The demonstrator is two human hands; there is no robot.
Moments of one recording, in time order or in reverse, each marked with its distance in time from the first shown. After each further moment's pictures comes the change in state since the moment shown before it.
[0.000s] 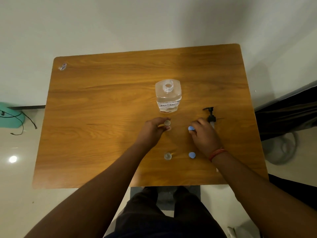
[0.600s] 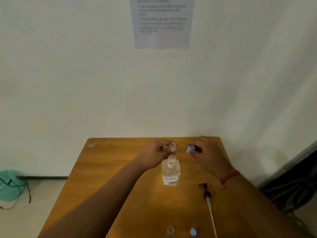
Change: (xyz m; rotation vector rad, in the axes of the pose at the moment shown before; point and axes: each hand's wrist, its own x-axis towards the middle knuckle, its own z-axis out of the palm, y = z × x) left_hand 0.017 0.167 -0.158 -0.211 -0.027 0.198; right_hand 0.040 -0.129 -0.226 0.166 0.214 -0.152
